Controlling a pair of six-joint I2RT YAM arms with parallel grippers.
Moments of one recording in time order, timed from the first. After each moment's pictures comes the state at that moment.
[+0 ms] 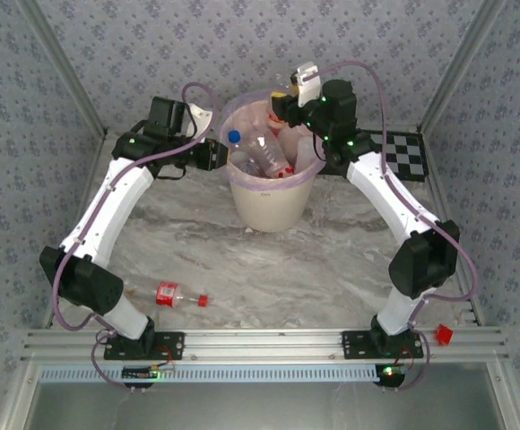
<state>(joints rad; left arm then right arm) -0.39 1.59 1.74 -0.91 0.41 -0.11 0.42 1.73 1.71 -0.06 -0.16 -0.05</state>
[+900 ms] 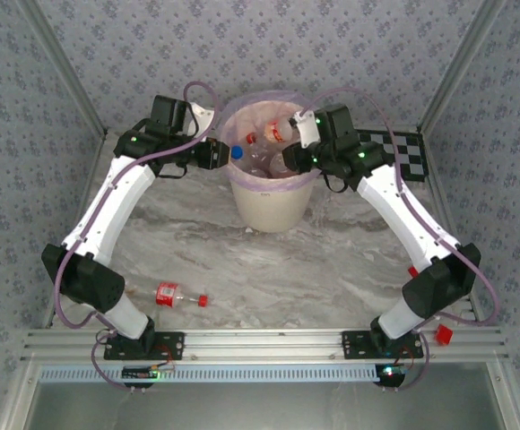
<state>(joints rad) -0.39 1.61 1.76 -0.92 0.39 -0.11 0.50 1.56 1.65 -0.74 -0.18 0.04</state>
